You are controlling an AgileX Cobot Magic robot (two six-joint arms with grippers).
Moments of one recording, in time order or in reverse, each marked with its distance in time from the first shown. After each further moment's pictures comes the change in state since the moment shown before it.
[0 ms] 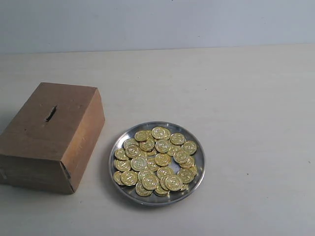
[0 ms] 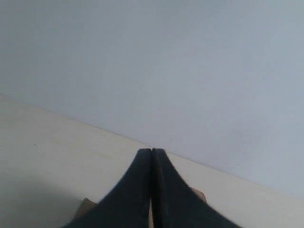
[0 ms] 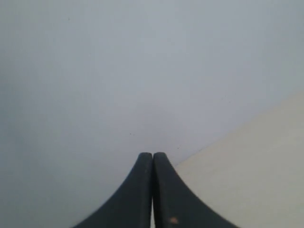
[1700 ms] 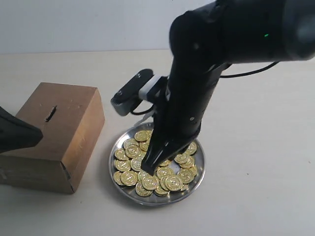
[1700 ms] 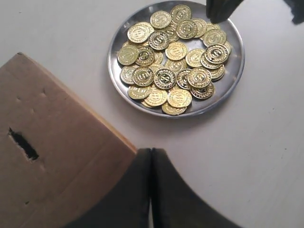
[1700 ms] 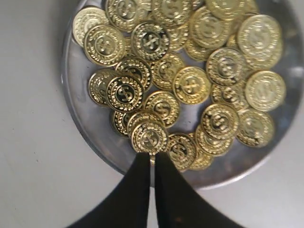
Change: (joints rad) left arm -0.295 0.961 -0.644 -0.066 0.738 0.950; right arm 0.733 1.784 -1.208 -0.321 0.962 -0.511
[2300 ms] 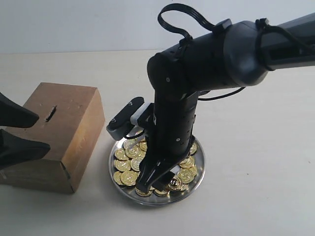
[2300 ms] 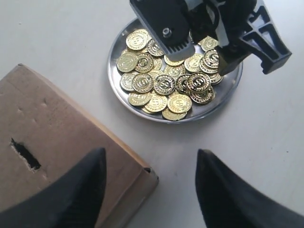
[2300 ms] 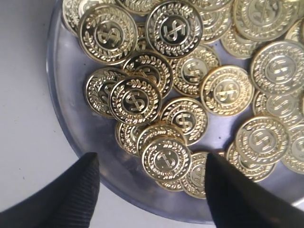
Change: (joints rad) left arm 0.000 0.000 0.000 -0.027 -0.010 0.049; right arm 0.021 0.147 -0.013 0.011 -0.023 0.006
